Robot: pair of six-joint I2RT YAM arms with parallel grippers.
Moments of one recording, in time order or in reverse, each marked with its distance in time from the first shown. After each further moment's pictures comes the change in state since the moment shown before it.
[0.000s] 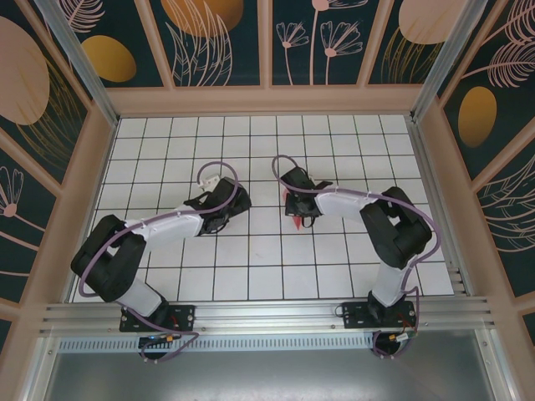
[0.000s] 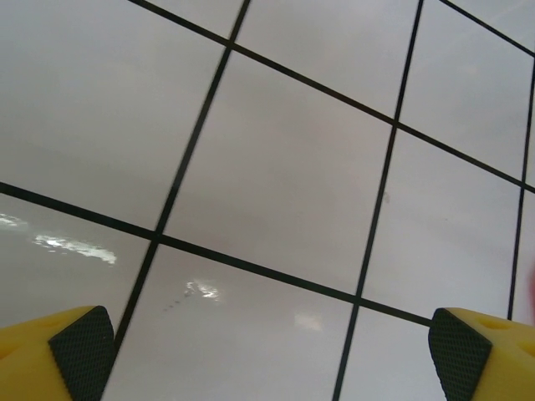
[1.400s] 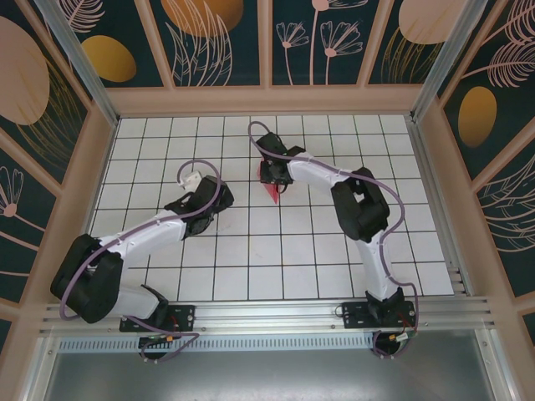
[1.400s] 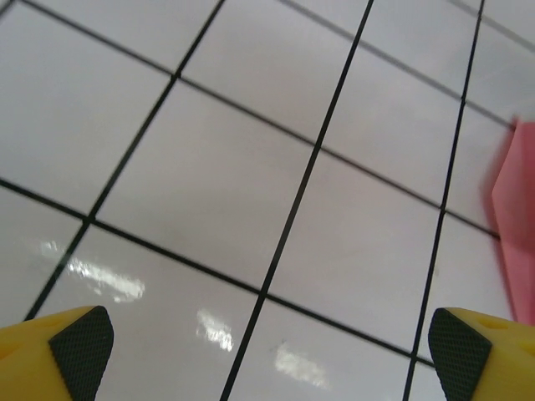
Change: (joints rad) left arm 0.071 -0.161 -0.035 -0.066 -0.119 0.055; right arm -0.005 0.342 0.620 -0.210 -0.027 -0.045
